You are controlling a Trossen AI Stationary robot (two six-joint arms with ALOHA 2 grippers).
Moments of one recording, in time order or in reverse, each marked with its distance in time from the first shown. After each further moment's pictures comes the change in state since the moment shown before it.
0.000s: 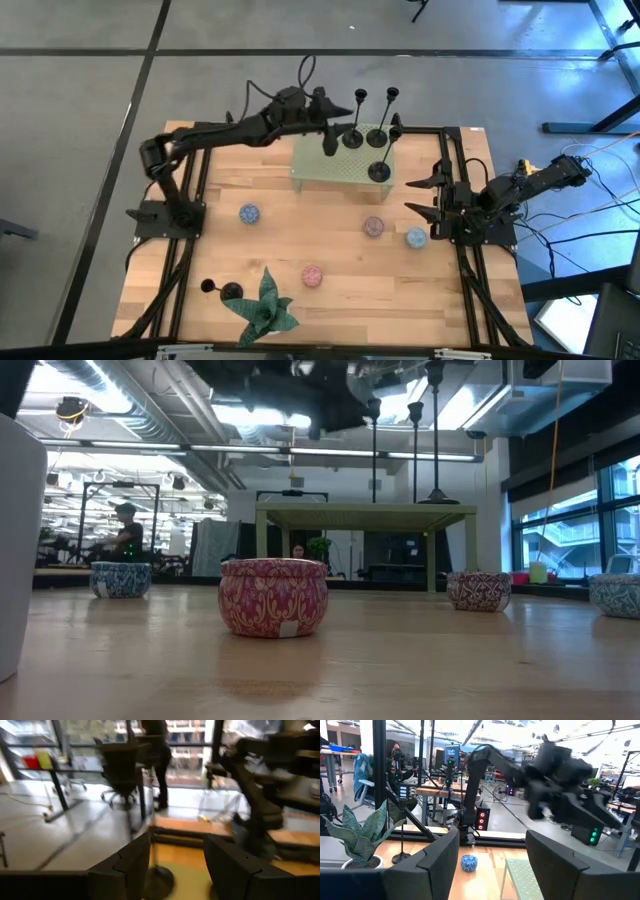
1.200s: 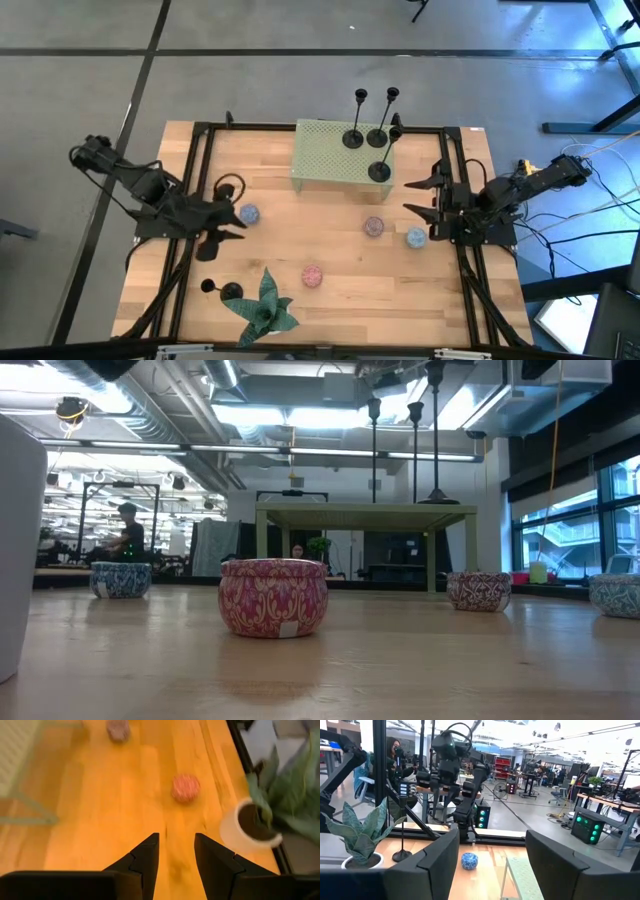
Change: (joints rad) left arm -0.959 -0.845 -0.400 -1.118 -0.445 -0.433; right arm 0.000 0.018 0.000 0.002 -0.001 0.004
